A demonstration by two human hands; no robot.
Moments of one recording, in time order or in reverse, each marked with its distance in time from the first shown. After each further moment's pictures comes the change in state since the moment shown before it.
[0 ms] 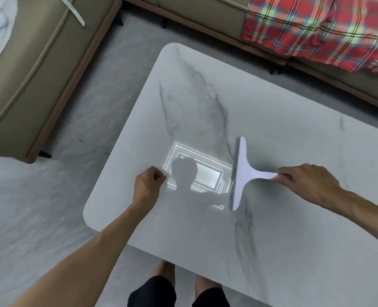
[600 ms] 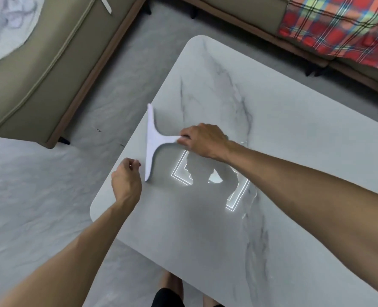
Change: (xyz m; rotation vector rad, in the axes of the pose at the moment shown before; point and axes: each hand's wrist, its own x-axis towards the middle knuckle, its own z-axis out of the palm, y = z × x) left_hand 0.036 -0.016 -0.040 0.016 0.425 -0.282; right_hand 0.193 -0.243 -0.019 0.236 -0.091 -0.441
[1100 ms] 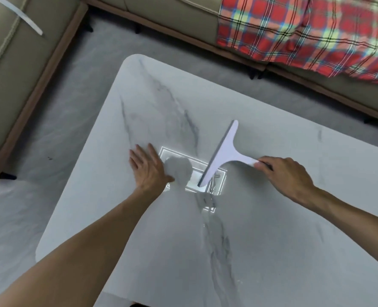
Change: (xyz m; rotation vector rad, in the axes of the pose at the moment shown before) left_hand -0.040 0.131 0.125 0.680 -0.410 0.449; right_hand -0.234 0.197 -0.038 0.003 0.205 0.566
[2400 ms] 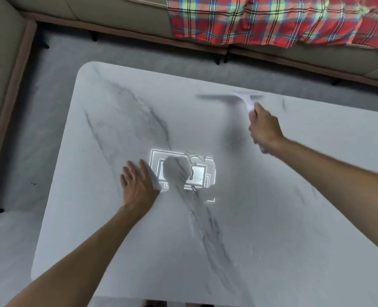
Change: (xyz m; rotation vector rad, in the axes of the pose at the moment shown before) left_hand -0.037 0.004 0.029 0.070 -0.010 0.238; right_hand 0.025 0.015 -0.031 0.538 0.184 0.425
